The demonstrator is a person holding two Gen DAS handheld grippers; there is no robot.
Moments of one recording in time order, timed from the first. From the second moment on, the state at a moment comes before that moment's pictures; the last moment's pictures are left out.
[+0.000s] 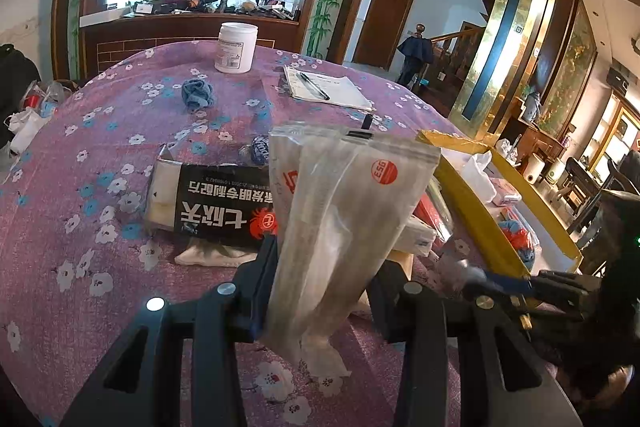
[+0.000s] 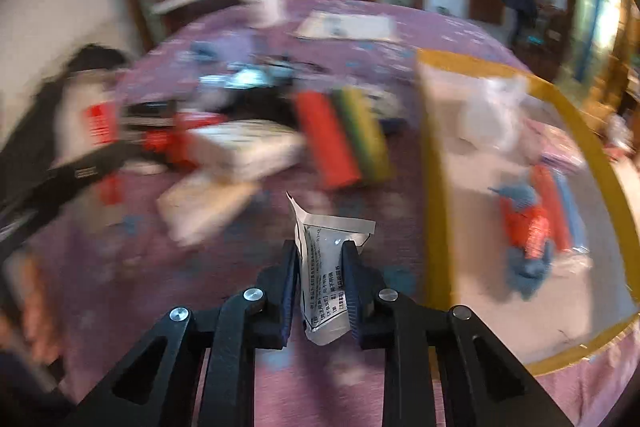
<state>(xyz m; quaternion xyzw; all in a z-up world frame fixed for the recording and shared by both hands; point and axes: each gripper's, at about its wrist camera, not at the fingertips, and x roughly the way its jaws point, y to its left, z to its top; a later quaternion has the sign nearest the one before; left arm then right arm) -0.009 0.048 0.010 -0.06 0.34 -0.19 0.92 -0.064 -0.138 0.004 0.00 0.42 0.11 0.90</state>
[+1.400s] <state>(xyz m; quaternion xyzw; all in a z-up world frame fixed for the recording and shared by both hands) -0.006 0.053 0.008 -0.07 0.35 -0.19 0.92 -0.016 -0.124 0.052 -0.01 0.31 0.17 0.93</state>
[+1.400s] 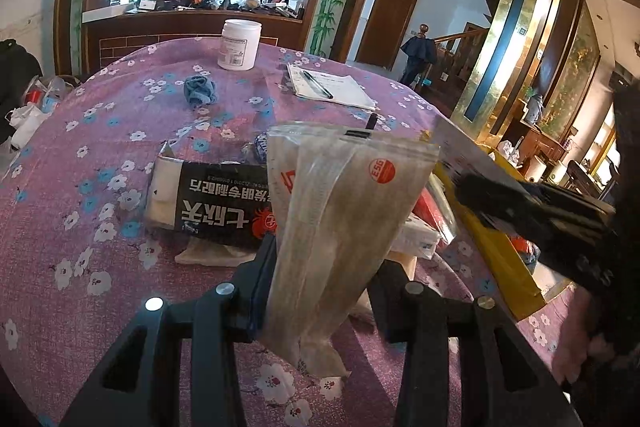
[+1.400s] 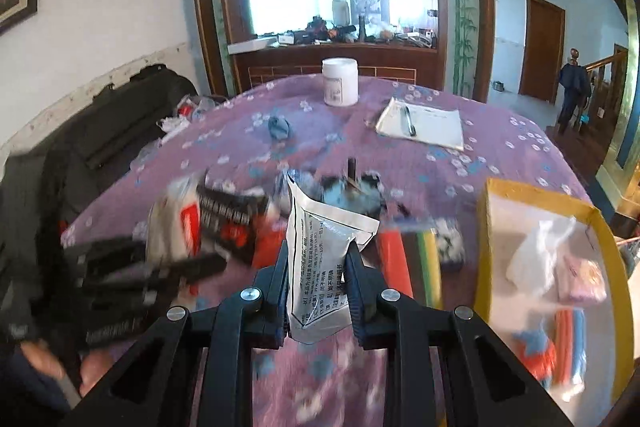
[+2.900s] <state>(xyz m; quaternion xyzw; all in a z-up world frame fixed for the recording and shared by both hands) 0.005 0.053 0.002 -0.07 0.36 -0.19 0.91 -0.004 -0.154 0.020 0.08 0.31 0.18 0.93</state>
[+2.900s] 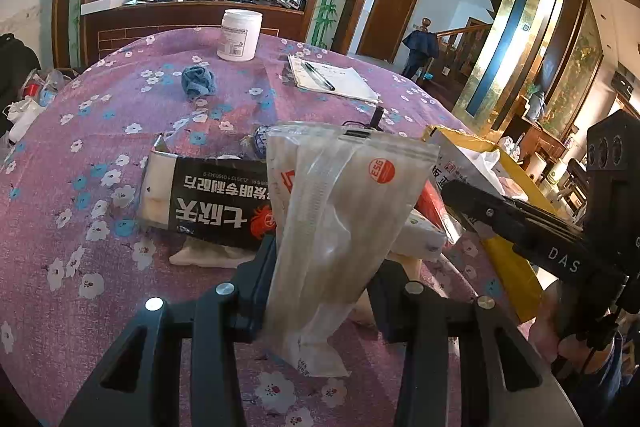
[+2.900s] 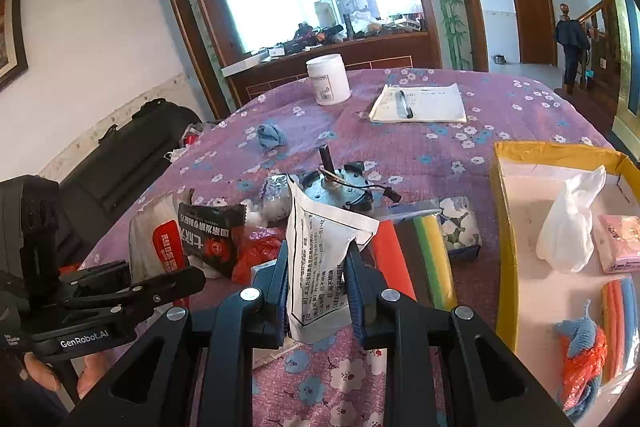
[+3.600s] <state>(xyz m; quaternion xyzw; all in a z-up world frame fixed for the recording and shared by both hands) -0.009 -0.037 0.033 -0.02 0.37 -0.24 0.90 -0.057 -0.271 0.043 0.19 0.25 0.11 0.94</state>
